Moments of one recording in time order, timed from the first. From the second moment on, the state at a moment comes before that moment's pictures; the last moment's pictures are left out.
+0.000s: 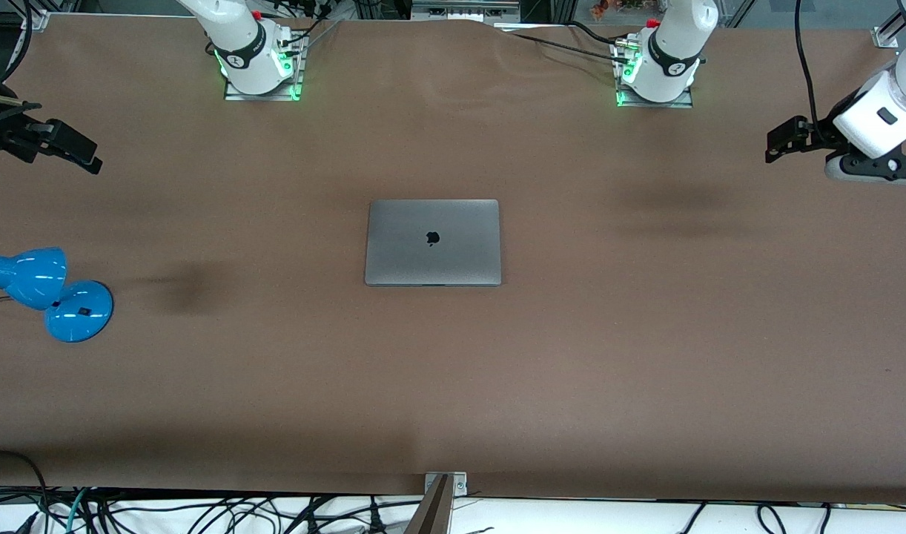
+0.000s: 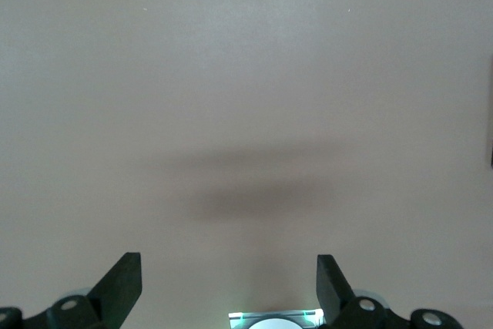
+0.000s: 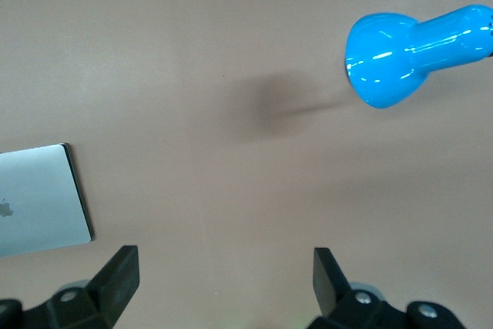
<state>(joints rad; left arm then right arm) 0.01 -0.20 0.01 -1.95 0.03 1.62 0.09 0.00 -0.03 0.01 -1.61 -0.03 1.55 0.17</state>
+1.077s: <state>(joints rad) -0.02 -0.18 -0.06 -1.91 0.03 1.71 -0.06 0.01 0.03 0.00 -1.61 -0.03 1.67 0.17</state>
